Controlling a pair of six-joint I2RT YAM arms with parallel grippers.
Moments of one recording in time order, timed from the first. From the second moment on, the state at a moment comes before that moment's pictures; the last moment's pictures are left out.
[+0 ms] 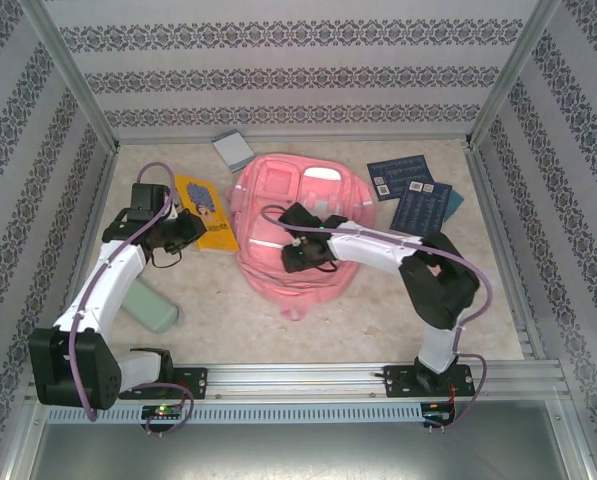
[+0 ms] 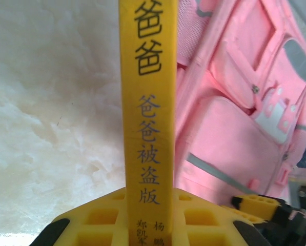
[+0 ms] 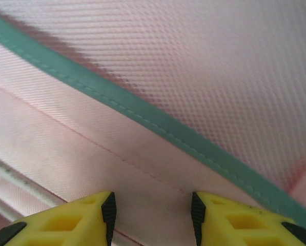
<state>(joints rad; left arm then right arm) -0.01 1.22 0.96 -0.66 0.33 -0.60 0.80 1.87 1.28 -0.59 -0.03 0.46</state>
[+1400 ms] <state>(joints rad) -0.01 0.99 0.97 -0.83 0.02 -0.63 0.95 2.12 1.61 -0.53 0.11 -0.19</state>
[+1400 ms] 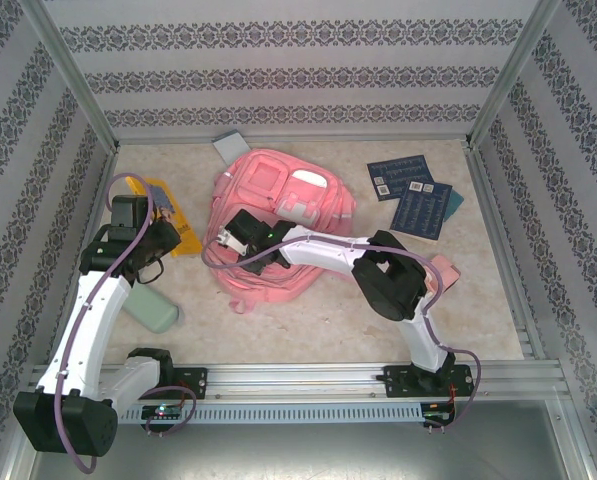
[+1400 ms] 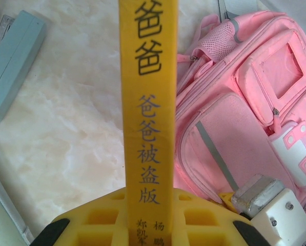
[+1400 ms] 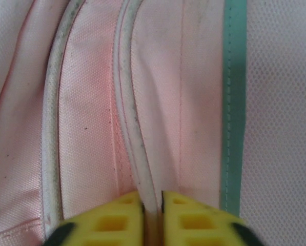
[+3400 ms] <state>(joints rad) -0.13 1.22 0.70 0.12 0.38 -1.09 0.60 2.15 2.18 -0.69 -0.40 0.68</state>
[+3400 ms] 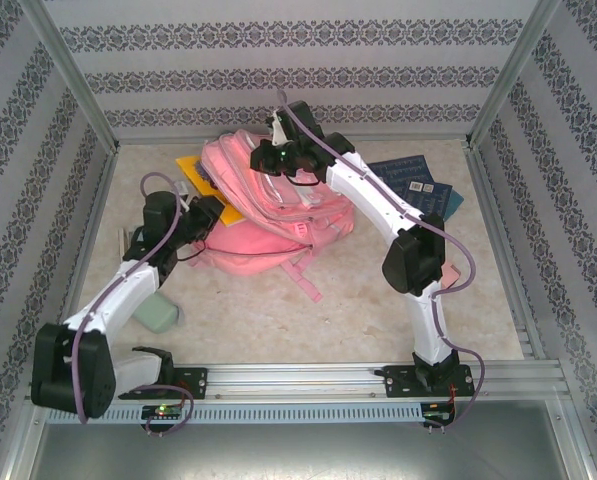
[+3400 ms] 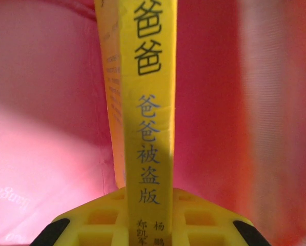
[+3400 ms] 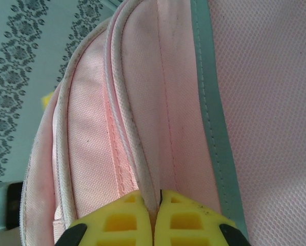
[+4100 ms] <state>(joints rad) -0.22 1.50 0.78 0.44 0.39 -1.13 0.56 2.10 2.13 -0.62 -0.49 0.77</state>
